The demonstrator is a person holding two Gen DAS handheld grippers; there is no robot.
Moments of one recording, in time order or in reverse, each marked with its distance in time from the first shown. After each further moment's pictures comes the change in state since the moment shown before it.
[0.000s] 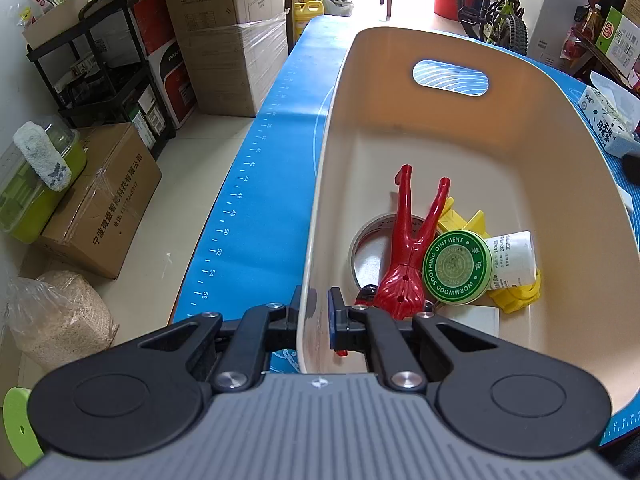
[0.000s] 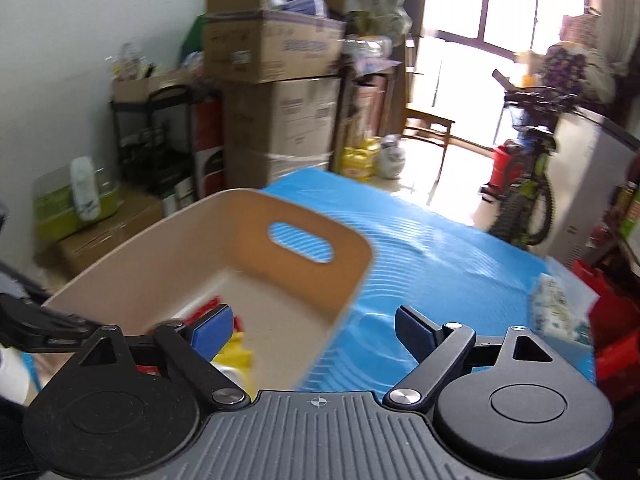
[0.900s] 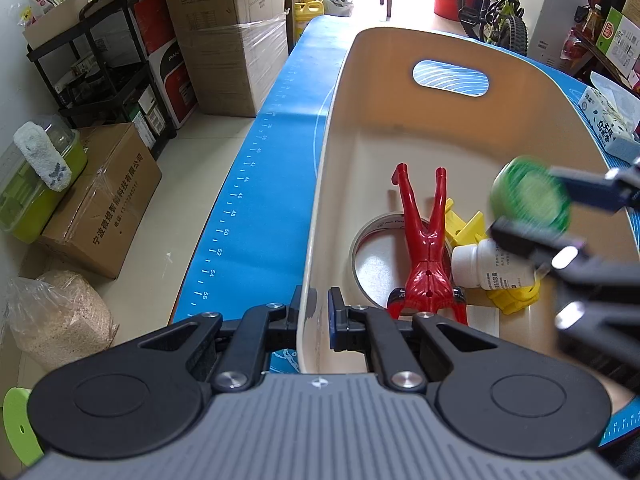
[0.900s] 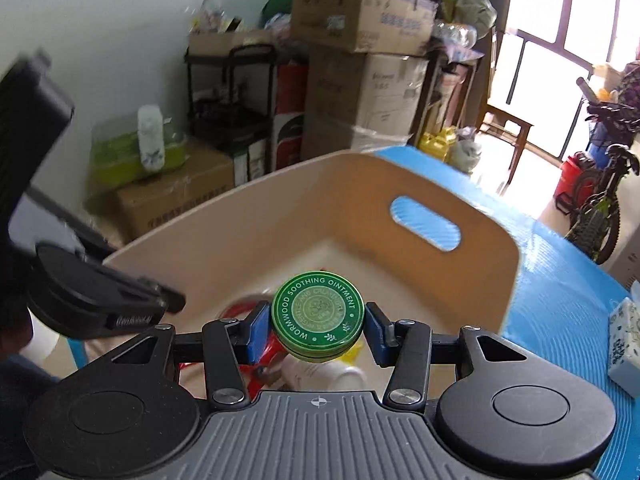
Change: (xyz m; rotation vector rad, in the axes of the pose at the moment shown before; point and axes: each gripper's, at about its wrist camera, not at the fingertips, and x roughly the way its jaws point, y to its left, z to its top) left arm -0.001 0.001 -0.002 -0.003 0.001 0.000; right arm 0.046 0.095 -0.014 -0.176 0.096 0.192
